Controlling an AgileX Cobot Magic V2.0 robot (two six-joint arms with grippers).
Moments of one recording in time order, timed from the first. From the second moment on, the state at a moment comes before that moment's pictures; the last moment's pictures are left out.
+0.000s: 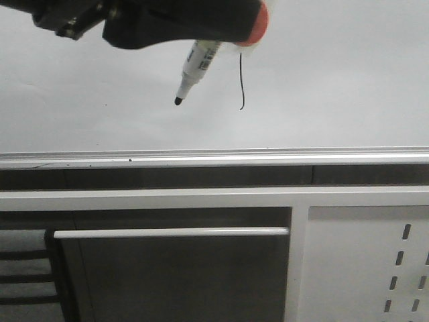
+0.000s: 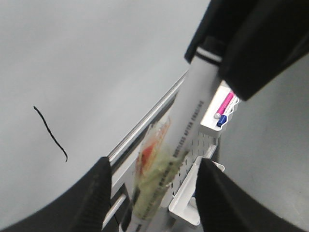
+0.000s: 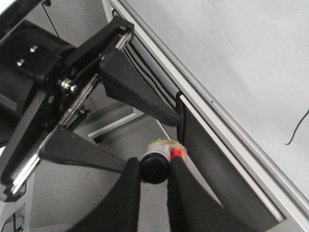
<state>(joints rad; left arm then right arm) -1.00 1.16 -0.66 0.05 -0.13 0.10 0.47 1.01 -0.98 0.76 0.79 -0.89</state>
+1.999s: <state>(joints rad) -0.72 1.29 -0.63 -0.36 -0.54 0.24 0.22 0.95 -0.98 0.76 0.75 -0.80</state>
